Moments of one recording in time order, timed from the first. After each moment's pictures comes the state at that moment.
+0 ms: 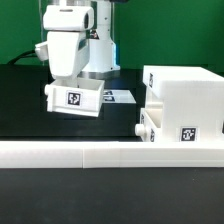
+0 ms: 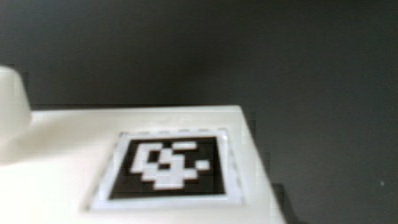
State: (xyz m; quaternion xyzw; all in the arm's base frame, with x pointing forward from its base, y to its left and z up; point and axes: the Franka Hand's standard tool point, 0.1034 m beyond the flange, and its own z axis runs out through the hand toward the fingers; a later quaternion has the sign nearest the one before) arm 0.462 -0.068 0.047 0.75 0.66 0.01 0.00
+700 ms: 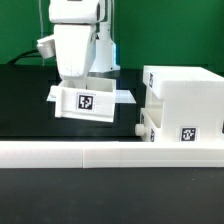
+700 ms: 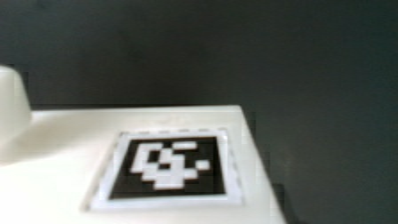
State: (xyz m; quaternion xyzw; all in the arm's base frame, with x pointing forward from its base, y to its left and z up) arm 0.522 -0.056 0.059 0.76 0.65 0.02 0.00
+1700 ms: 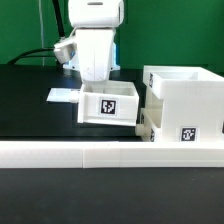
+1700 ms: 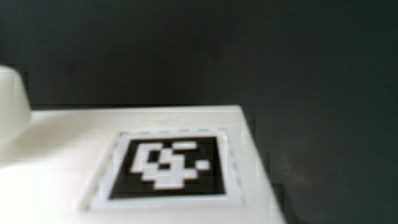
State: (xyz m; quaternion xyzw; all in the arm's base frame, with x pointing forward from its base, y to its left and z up) arm 0.538 -0.028 0.059 0.74 0.67 0.02 -0.01
